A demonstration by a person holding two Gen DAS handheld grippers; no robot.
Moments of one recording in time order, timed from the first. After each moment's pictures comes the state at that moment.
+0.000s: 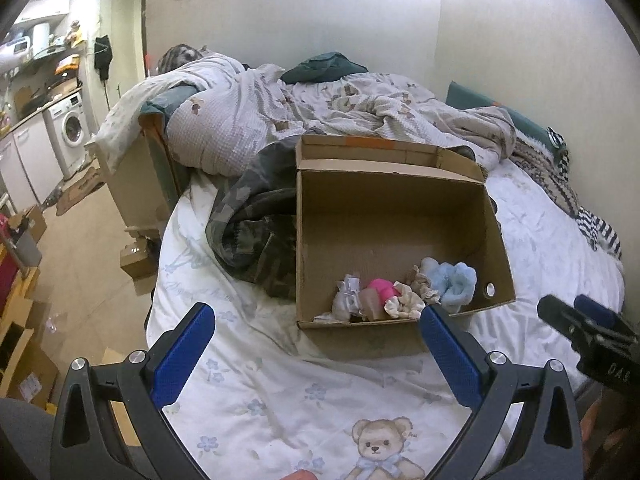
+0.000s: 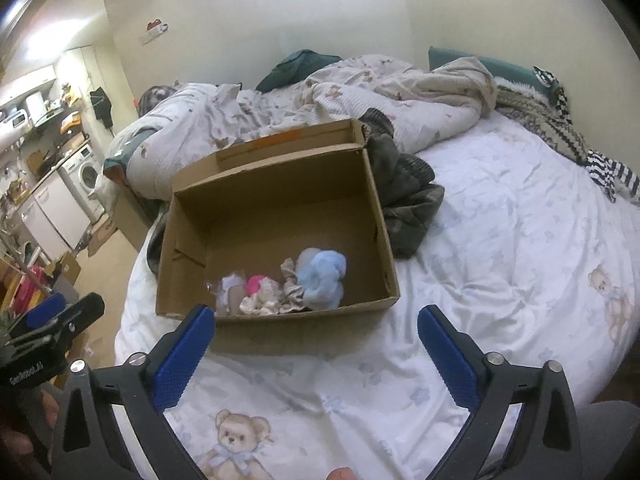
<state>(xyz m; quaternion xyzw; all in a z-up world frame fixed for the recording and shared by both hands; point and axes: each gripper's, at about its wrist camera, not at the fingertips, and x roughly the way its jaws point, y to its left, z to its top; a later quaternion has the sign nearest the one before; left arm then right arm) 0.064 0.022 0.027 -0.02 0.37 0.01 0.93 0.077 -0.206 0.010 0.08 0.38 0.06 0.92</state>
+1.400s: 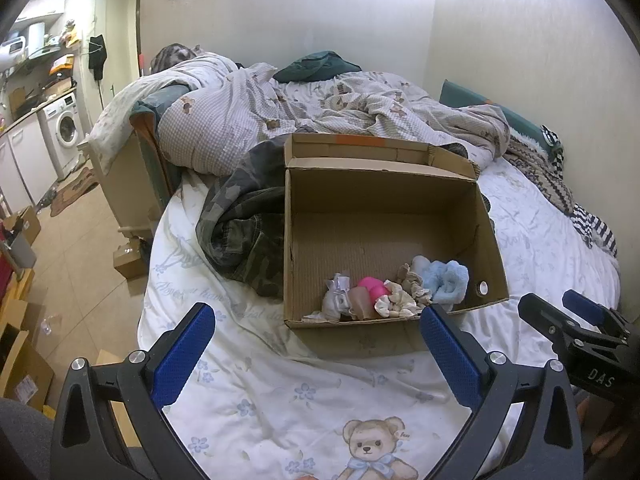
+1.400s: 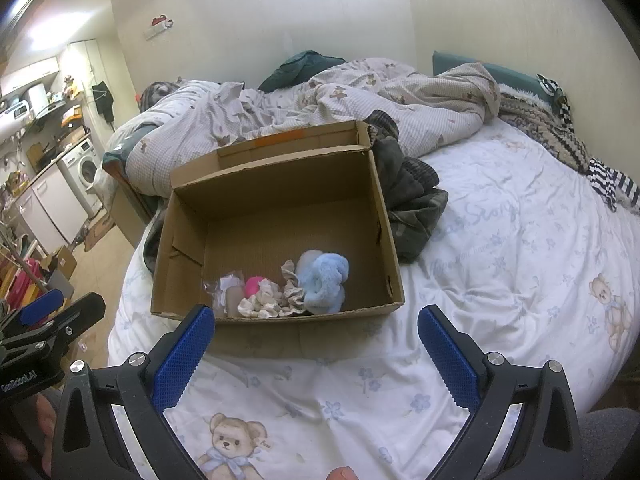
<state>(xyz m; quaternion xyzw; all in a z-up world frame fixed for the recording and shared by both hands) 0.067 0.016 0.027 -0.03 0.37 0.00 0.93 0.082 -0.202 0.007 0.07 0.38 0.06 0.92</state>
